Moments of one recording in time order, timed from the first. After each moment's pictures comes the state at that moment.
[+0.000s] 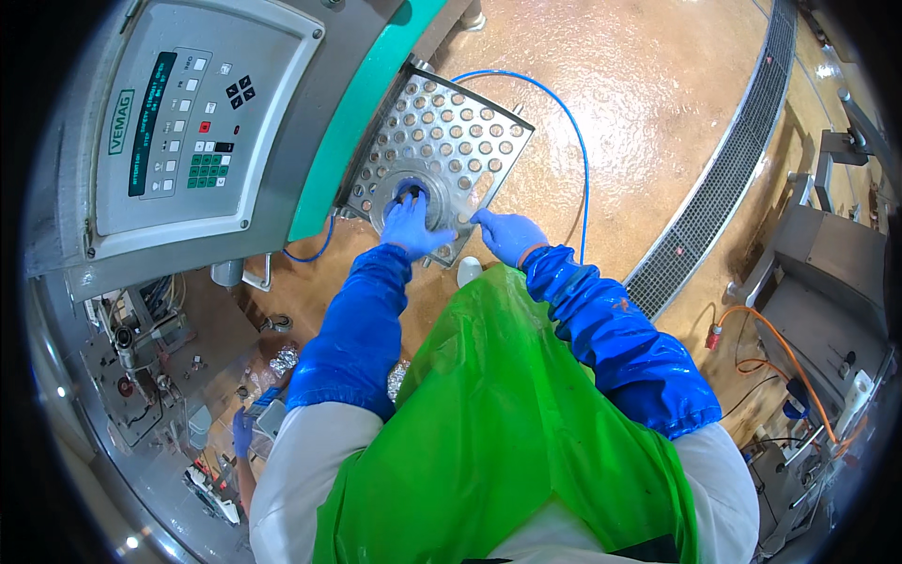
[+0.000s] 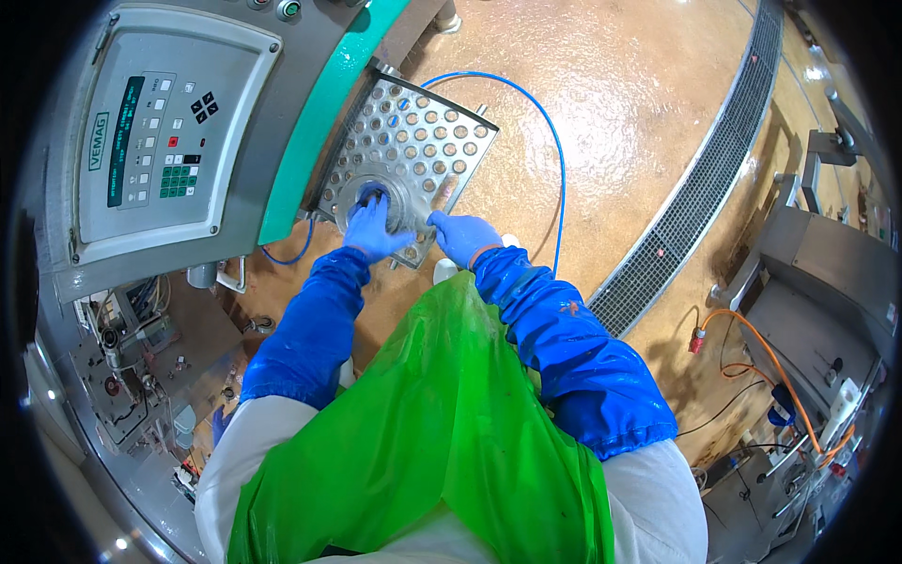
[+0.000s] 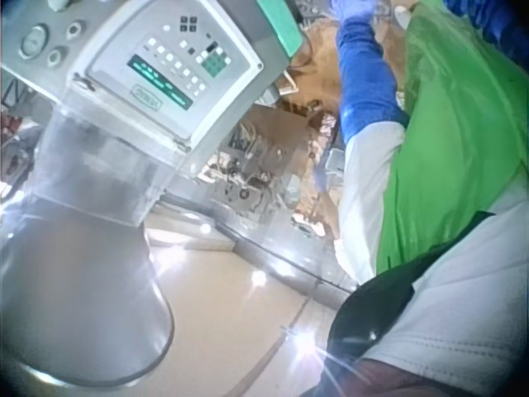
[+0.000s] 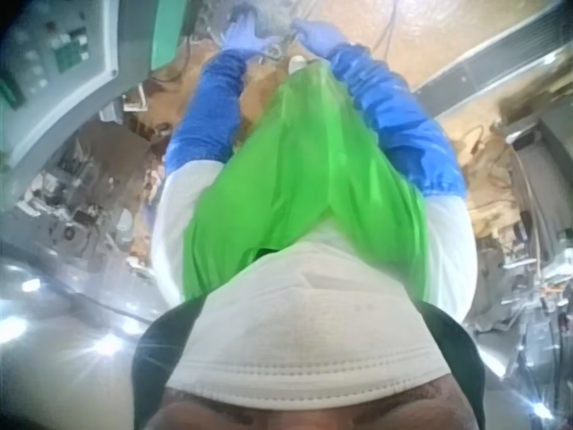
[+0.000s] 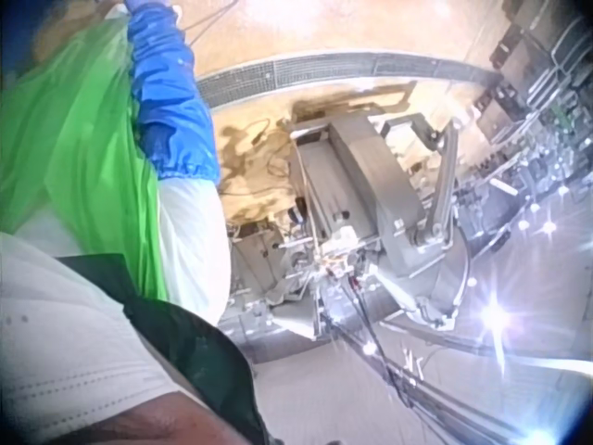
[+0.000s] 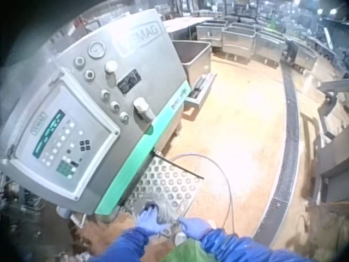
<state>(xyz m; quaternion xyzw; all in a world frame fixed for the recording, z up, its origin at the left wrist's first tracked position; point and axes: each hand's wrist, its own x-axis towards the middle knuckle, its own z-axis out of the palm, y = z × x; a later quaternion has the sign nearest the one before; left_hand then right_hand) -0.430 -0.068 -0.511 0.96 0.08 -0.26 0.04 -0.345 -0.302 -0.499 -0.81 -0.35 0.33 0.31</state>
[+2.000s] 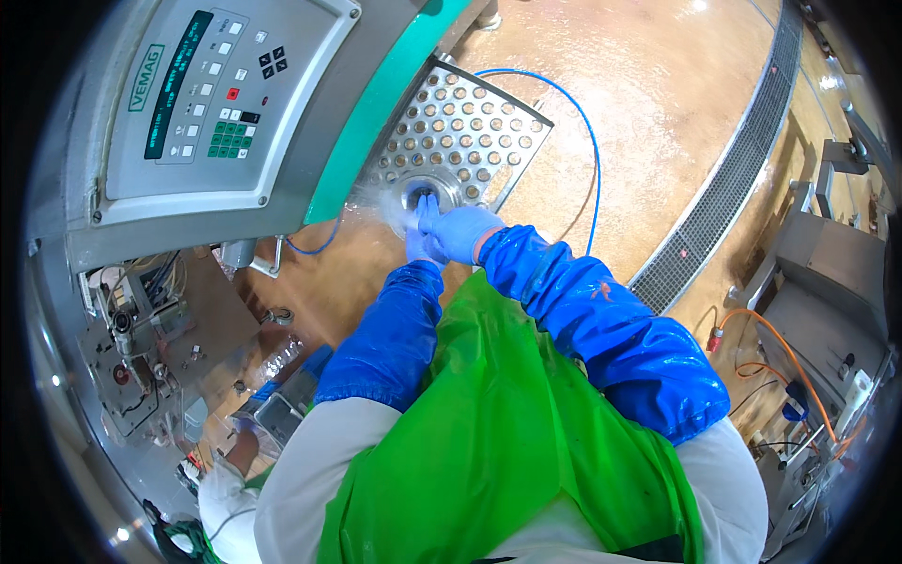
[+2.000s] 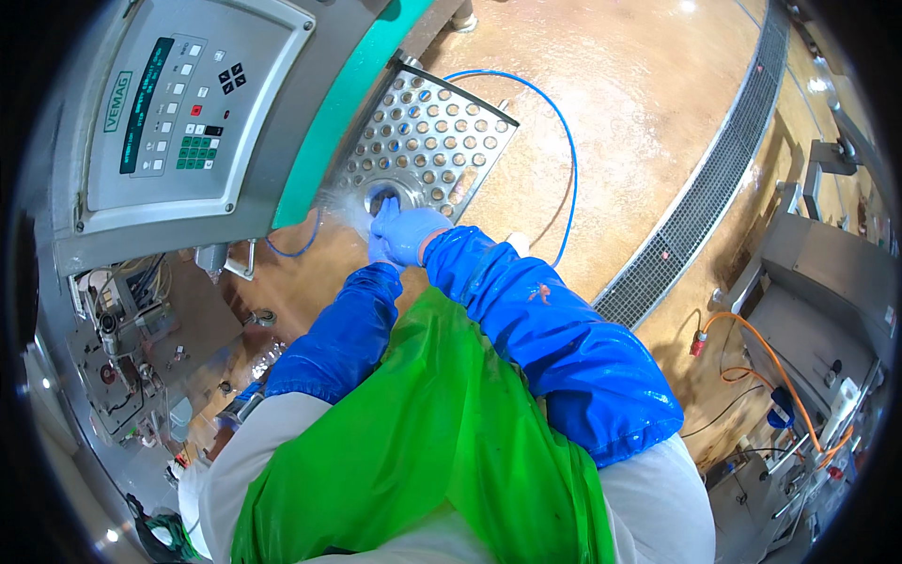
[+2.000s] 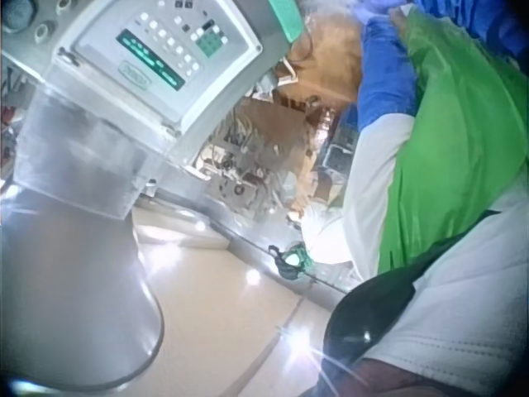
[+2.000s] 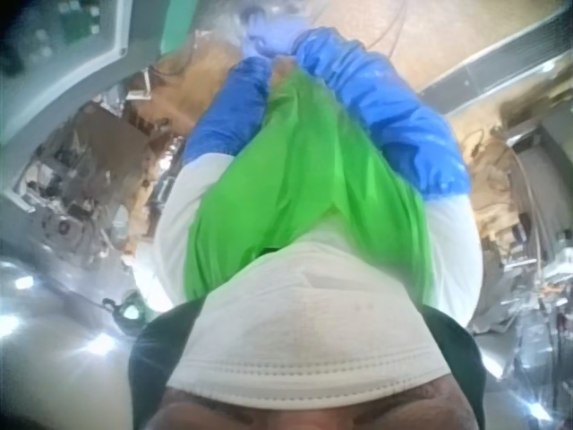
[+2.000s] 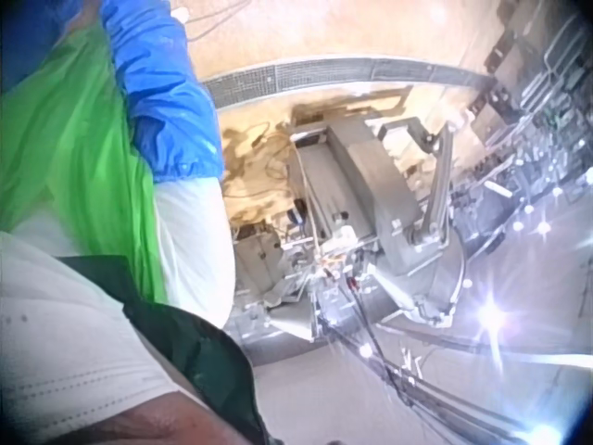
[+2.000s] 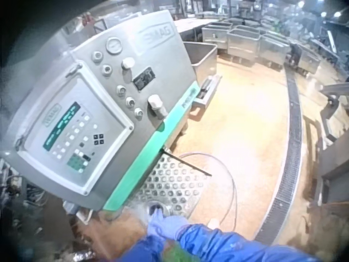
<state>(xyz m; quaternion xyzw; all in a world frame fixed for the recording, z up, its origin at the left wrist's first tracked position) -0.488 -0.079 -0.568 0.95 0.04 -0.19 -0.24 -0.364 -0.196 -0.428 -0.77 -0.48 0.36 0.21</state>
